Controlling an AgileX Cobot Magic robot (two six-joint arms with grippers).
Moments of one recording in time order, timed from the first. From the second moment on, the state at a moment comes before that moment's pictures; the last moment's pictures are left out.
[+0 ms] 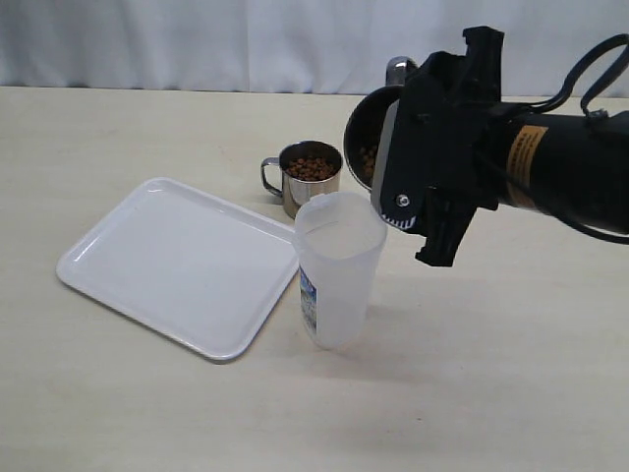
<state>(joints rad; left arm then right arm) 0.01 0.00 0.00 0.10 0.07 -0.10 0.60 1.31 -0.74 -1.56 0.08 0.47</state>
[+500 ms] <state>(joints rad) 0.01 0.00 0.00 0.10 0.07 -0.10 0.60 1.31 -0.74 -1.72 0.11 0.47</state>
